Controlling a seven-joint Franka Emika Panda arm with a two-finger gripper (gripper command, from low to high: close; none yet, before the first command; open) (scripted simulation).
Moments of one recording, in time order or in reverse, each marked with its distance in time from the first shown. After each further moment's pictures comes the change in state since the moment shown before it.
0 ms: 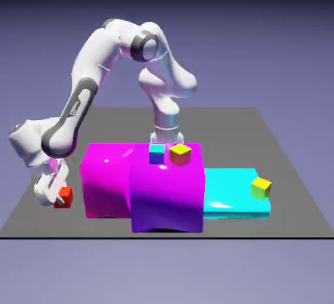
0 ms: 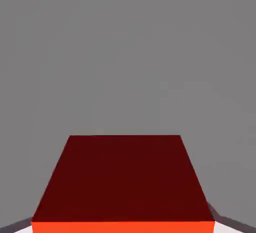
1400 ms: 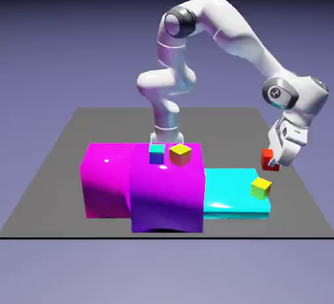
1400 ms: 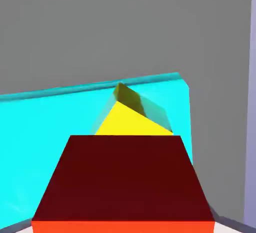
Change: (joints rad) arm 0.715 -0.206 0.815 -0.135 -0.940 -0.056 -0.856
